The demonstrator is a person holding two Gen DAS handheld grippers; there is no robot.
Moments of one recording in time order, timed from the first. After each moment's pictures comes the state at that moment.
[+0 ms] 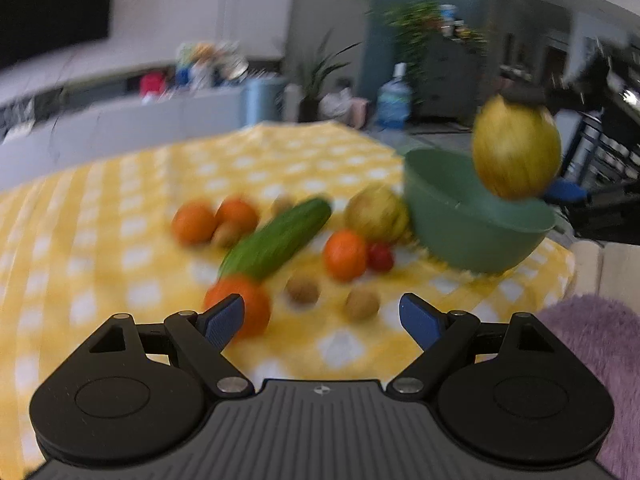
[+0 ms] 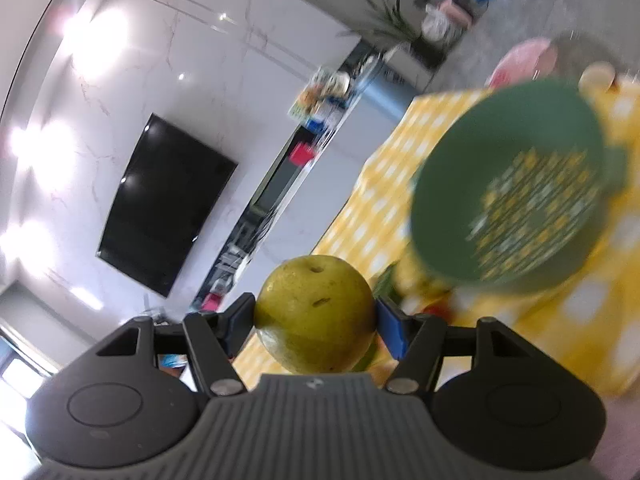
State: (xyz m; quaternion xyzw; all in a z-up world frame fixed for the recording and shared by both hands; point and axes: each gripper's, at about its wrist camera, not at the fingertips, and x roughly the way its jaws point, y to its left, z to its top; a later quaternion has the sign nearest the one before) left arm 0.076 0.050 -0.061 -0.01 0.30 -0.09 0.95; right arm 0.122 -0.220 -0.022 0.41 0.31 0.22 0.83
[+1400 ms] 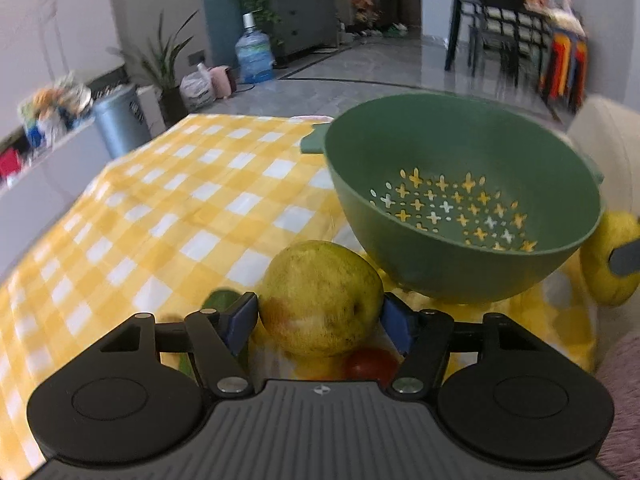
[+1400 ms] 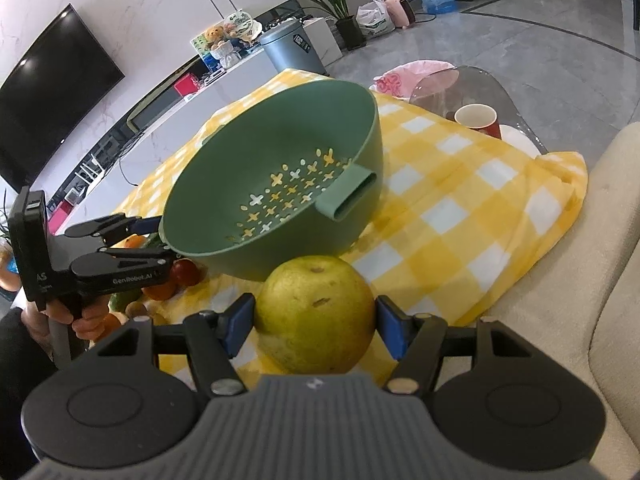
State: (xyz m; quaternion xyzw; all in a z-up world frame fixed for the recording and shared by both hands) left arm 0.227 -0.006 -0.093 0.15 0.35 -0.26 0.89; right arm 0.115 -0.302 -0.069 0.20 0.43 0.12 0.87
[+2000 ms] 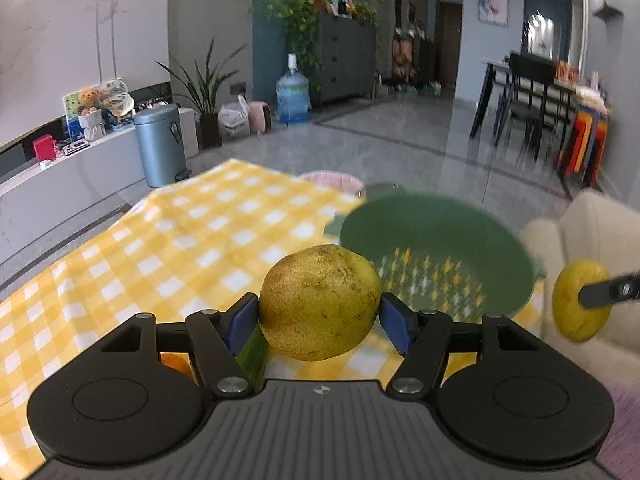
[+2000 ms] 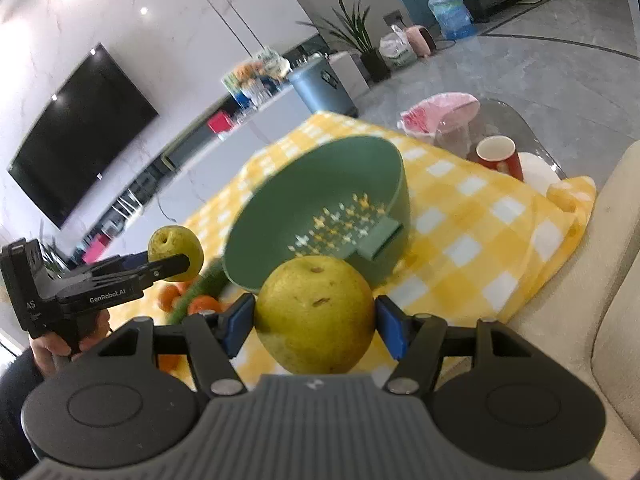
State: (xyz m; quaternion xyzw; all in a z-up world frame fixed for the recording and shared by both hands) left arm 0.185 0.013 -0.013 0.06 0.30 -0.23 0.92; right arm 0.092 -0.318 -0.033 0.24 0.36 0.15 0.89
